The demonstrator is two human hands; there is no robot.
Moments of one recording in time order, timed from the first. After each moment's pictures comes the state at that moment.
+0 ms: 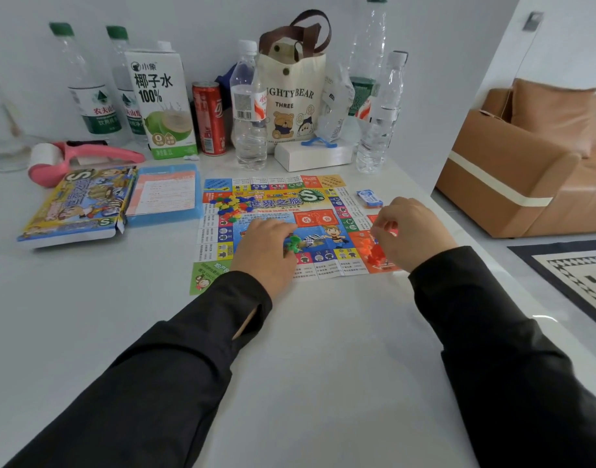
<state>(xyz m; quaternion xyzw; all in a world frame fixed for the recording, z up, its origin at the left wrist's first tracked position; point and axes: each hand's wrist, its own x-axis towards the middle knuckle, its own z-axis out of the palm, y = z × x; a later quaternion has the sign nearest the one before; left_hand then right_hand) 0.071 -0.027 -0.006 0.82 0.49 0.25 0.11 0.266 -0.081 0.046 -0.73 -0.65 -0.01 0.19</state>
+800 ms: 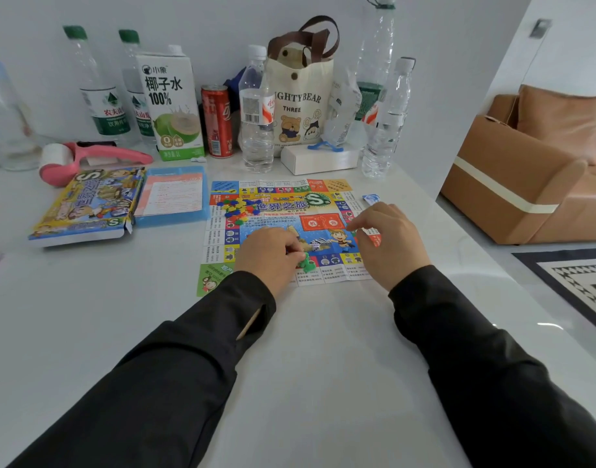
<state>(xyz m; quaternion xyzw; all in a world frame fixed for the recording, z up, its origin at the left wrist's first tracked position) 0.071 -0.025 -0.004 0.79 0.53 0.27 0.16 0.237 -0.076 0.023 -0.66 -0.66 -0.02 0.35</state>
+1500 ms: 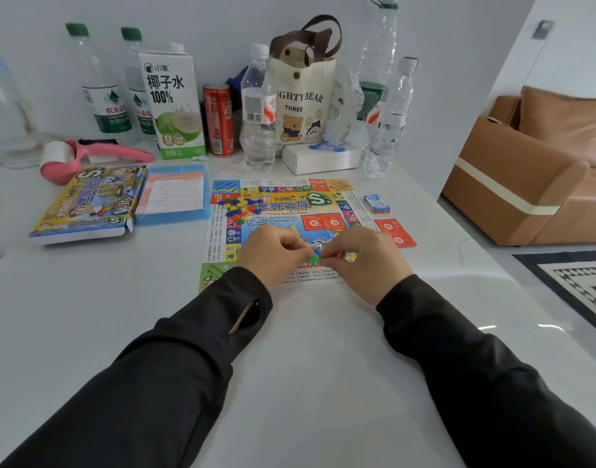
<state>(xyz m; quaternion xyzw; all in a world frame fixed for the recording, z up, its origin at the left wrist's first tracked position) 0.069 -0.028 0.003 0.75 0.49 0.33 0.31 0.212 -0.086 0.022 -0.60 -0.73 0.06 0.31</state>
